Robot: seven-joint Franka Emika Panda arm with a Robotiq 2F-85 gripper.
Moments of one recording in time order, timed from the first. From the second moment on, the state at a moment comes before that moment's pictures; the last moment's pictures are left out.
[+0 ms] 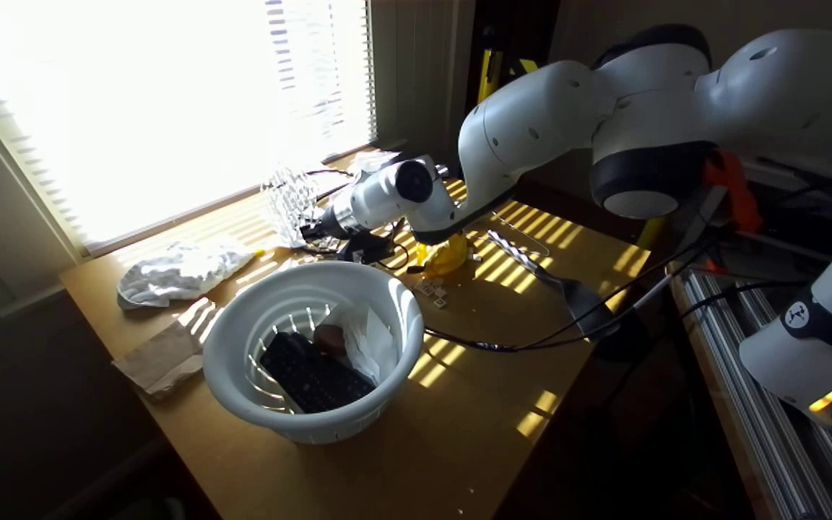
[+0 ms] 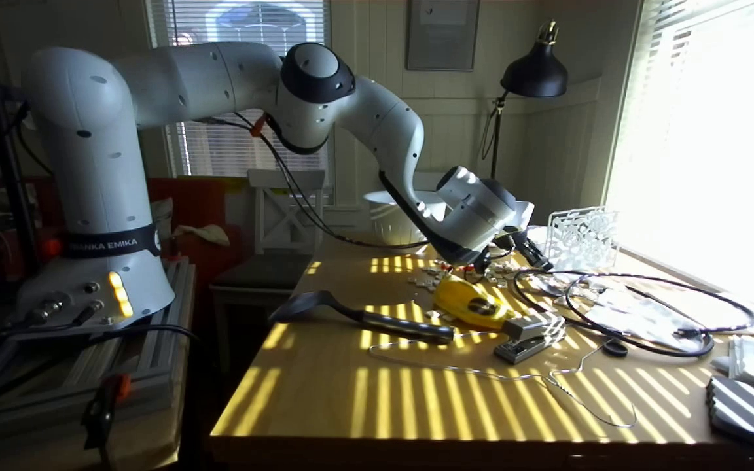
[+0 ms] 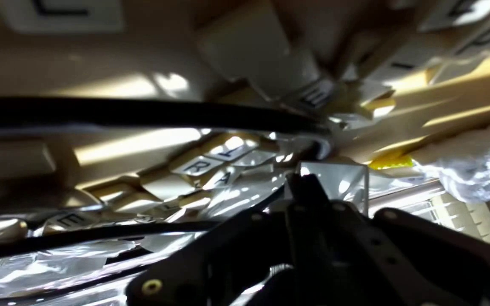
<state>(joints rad) 0.12 1.34 -0.64 -1.12 -0.87 3.42 1.79</state>
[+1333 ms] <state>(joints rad) -0.20 1.12 0.06 -1.17 -0.84 2.96 0.98</state>
